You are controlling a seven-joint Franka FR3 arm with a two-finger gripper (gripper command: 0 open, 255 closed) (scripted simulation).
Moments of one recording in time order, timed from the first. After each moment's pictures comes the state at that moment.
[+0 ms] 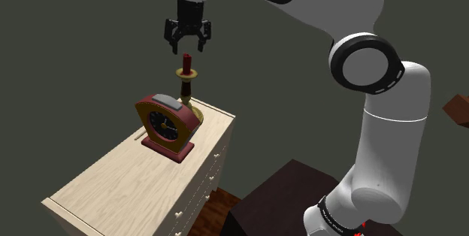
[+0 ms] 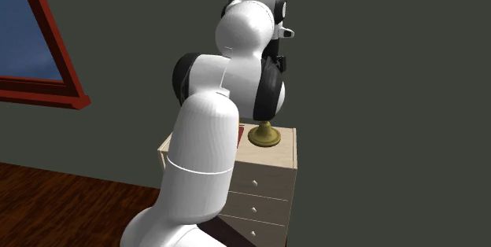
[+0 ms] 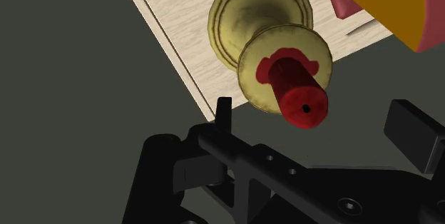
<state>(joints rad) 0.13 0.43 0.31 -1.07 -0.12 1.49 0.43</state>
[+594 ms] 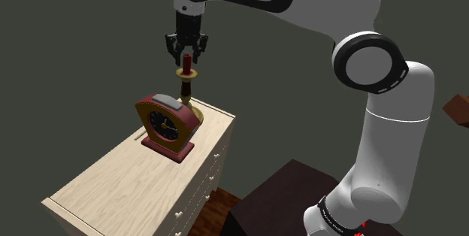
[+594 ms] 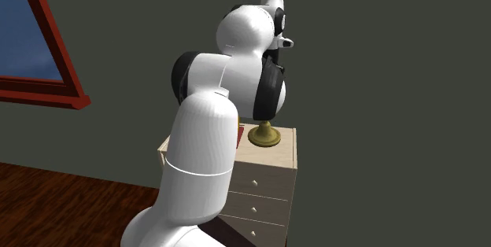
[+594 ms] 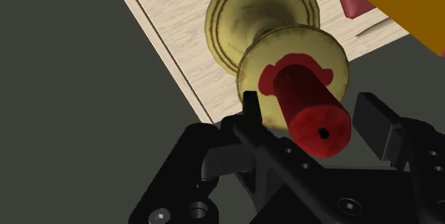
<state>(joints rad) 0.11 0.41 0.31 -1.20 -0.12 1.59 0.43</state>
